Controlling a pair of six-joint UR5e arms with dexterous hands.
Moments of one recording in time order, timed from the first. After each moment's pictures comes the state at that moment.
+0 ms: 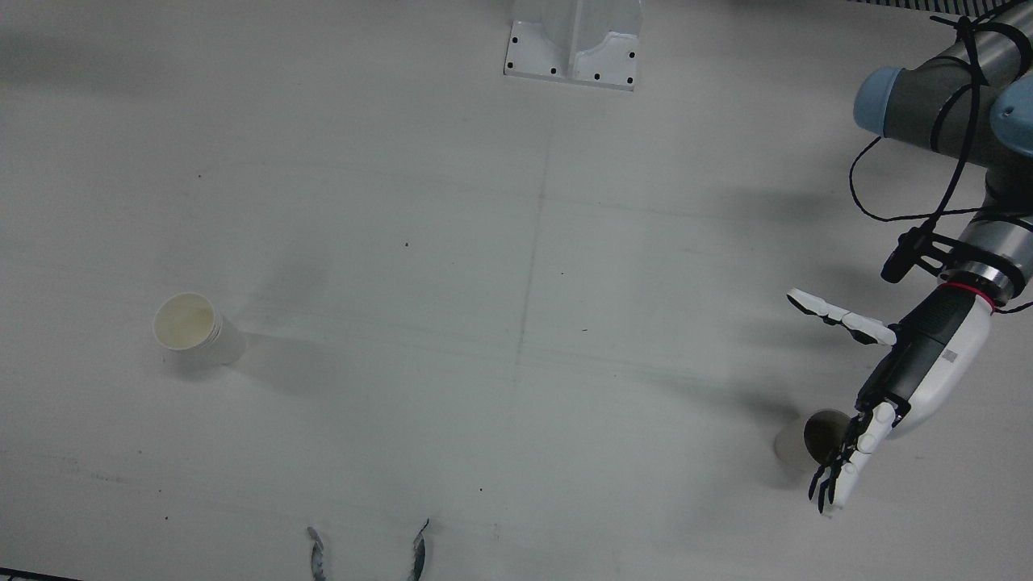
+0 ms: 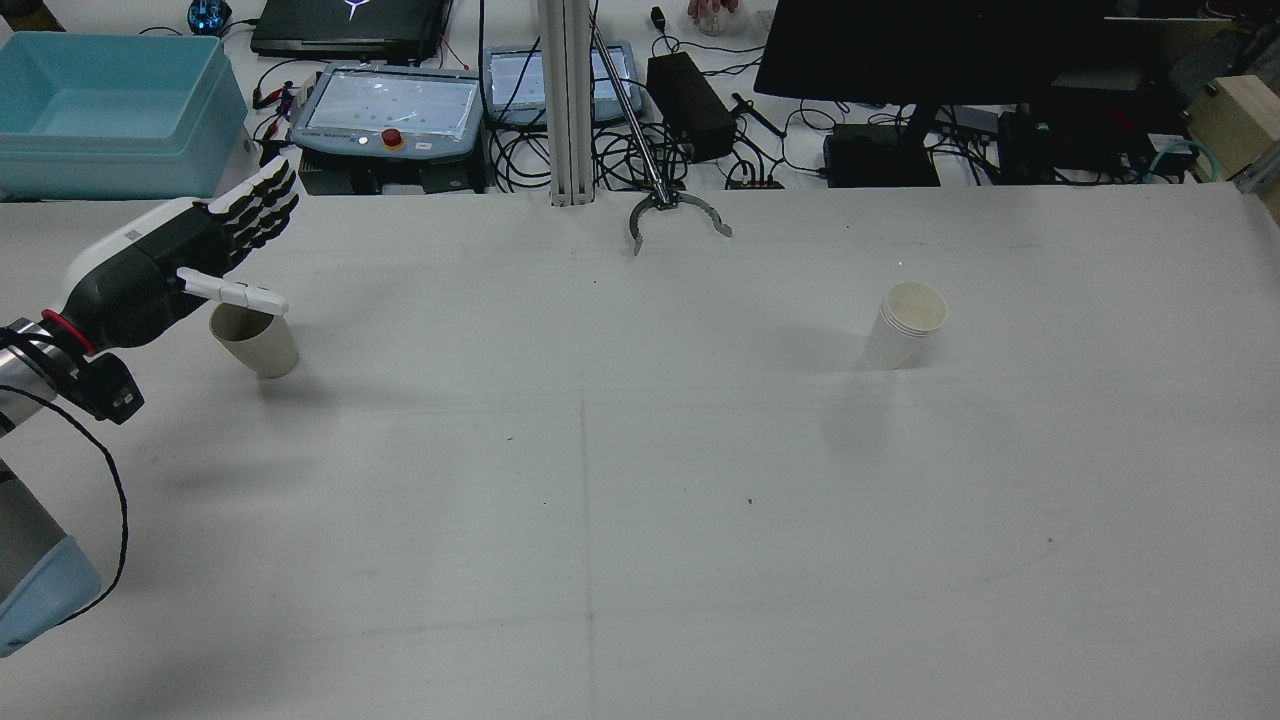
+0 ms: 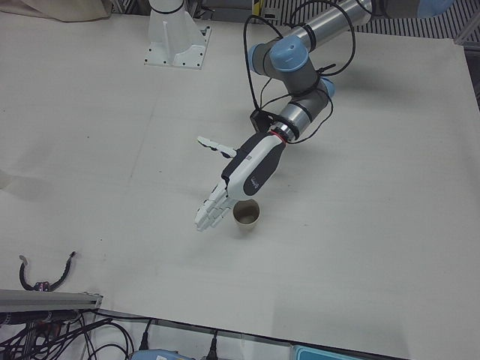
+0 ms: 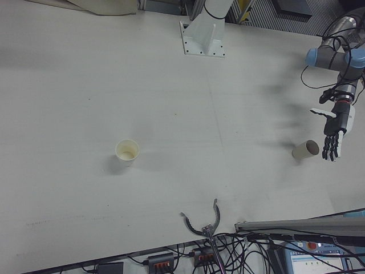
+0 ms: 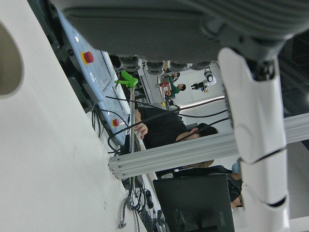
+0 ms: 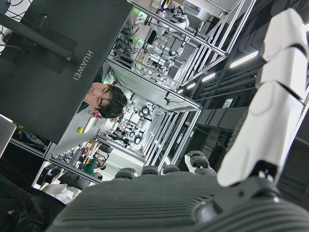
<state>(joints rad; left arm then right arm) -0.86 -1.83 -1.78 0.19 1.37 0.41 1.57 -1.70 2.28 -3.62 -1.53 -0.45</state>
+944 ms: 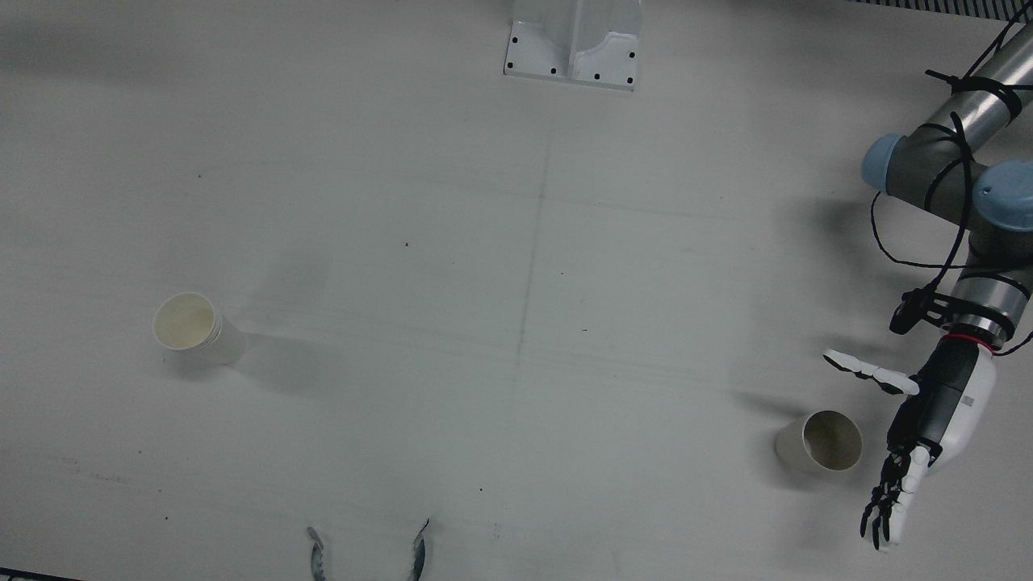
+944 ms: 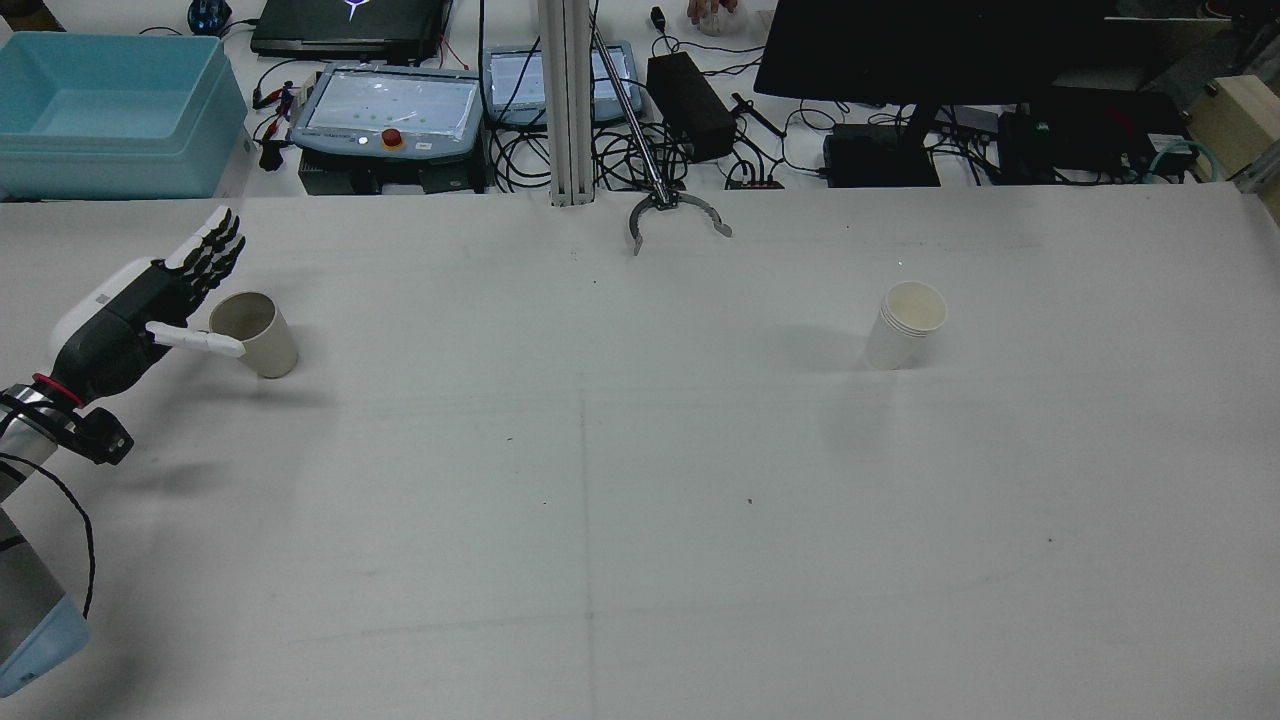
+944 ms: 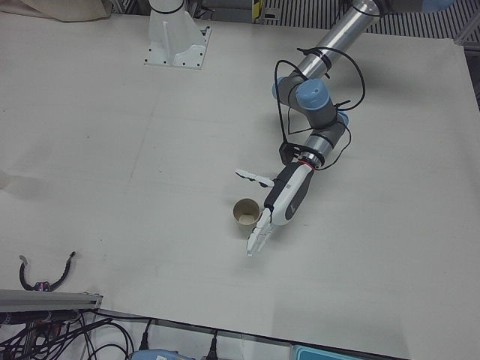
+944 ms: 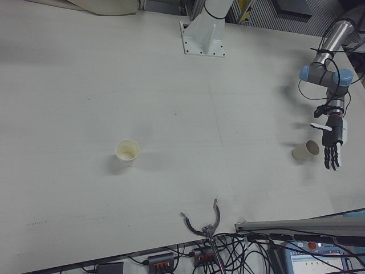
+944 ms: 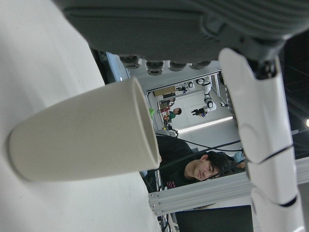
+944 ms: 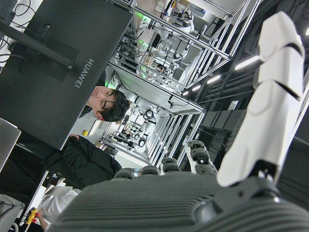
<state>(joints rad) -0.80 -1.77 -1.50 -0.15 1.19 0.43 1.55 -1.70 2.36 -3.73 -1.53 -0.44</state>
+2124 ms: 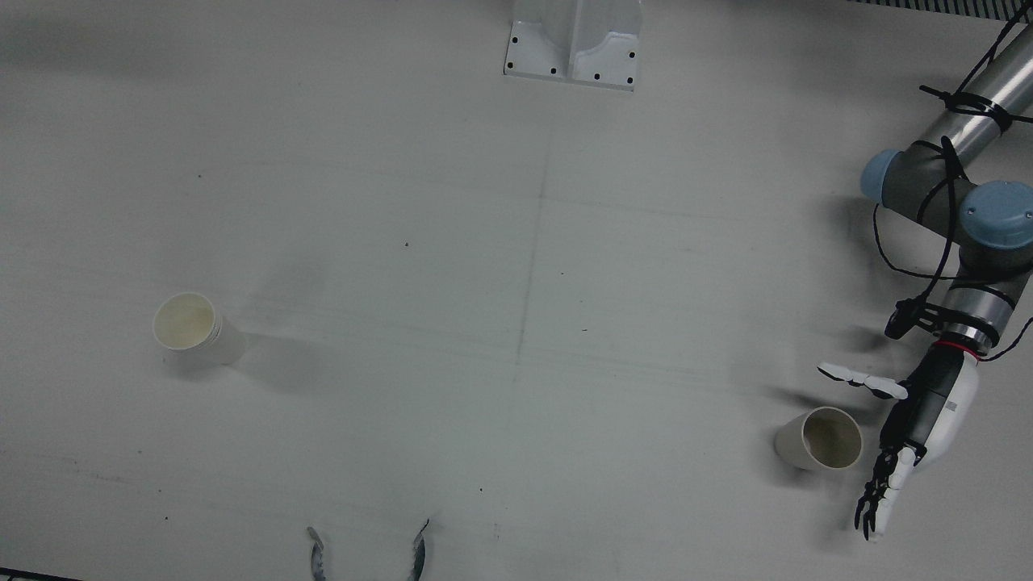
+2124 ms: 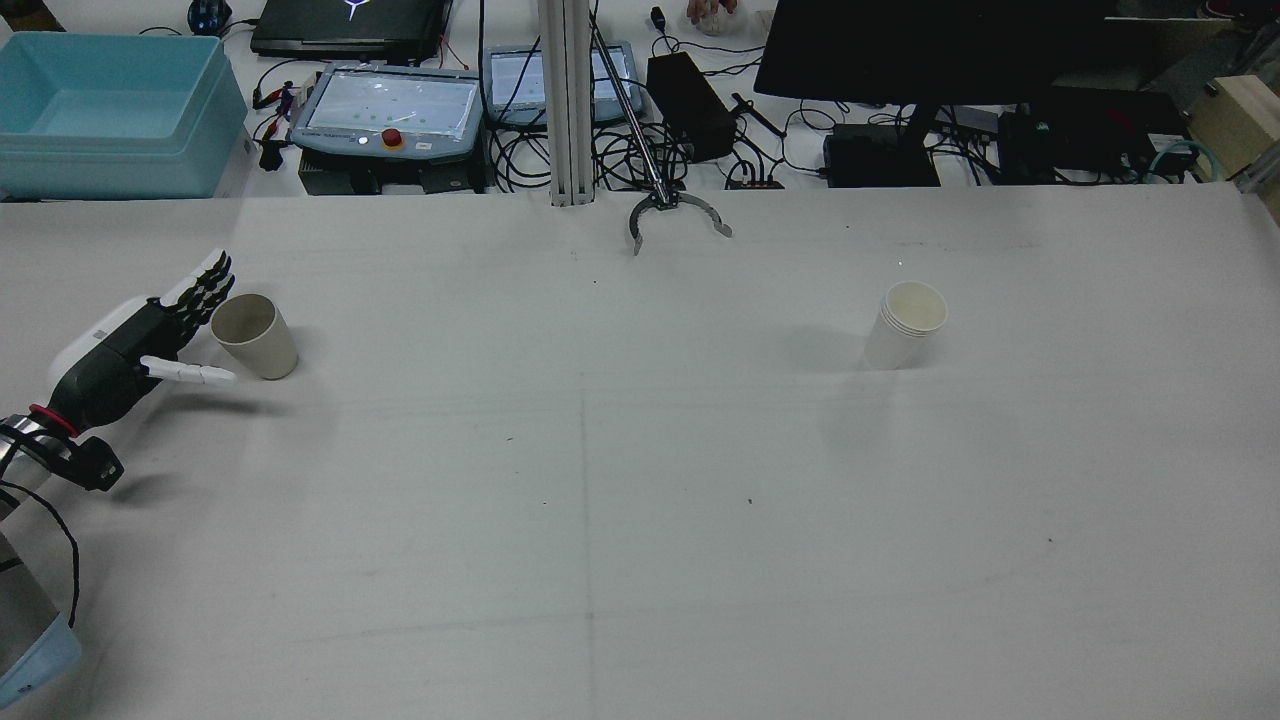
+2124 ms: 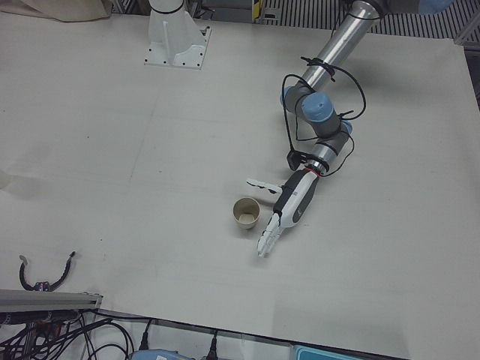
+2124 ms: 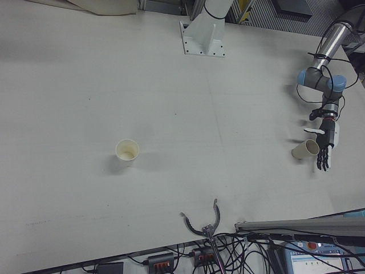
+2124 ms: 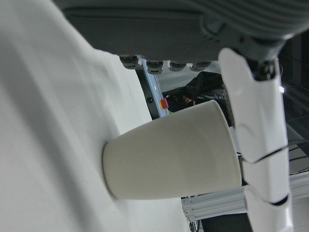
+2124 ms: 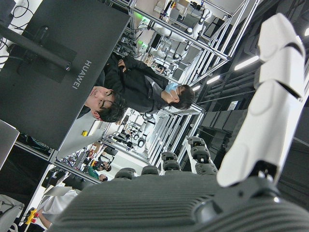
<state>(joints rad) -0.78 -1.77 -1.37 -0.24 1.19 0.43 1.55 -1.70 2.39 -3.76 -1.53 -0.44</state>
